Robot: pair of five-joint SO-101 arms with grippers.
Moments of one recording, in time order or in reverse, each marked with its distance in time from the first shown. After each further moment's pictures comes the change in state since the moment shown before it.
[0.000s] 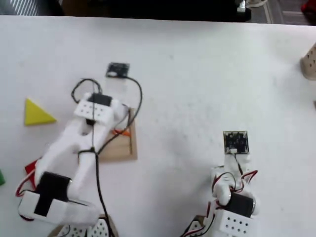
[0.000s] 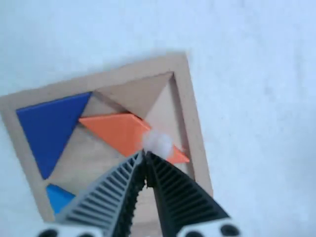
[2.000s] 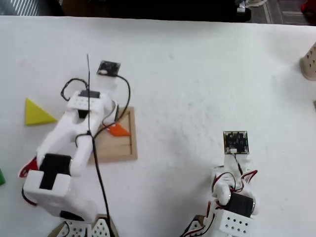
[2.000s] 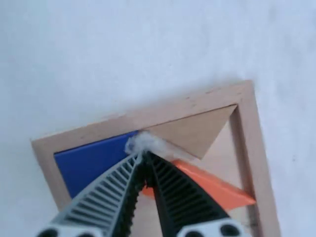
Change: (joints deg) left arm -7.8 11.6 -3.0 -8.1 -11.9; right arm 0.0 0.0 0.0 0.0 0.0
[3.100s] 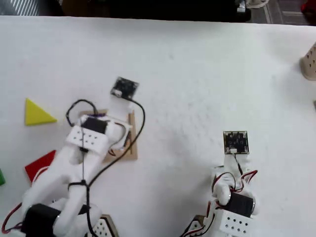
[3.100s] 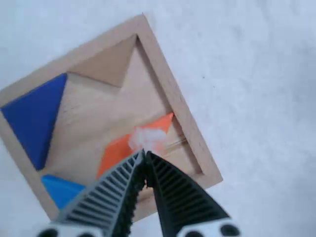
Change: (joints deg) left arm 11.7 -30.5 22.6 3.5 0.0; right arm 0.0 0.0 0.0 0.0 0.0
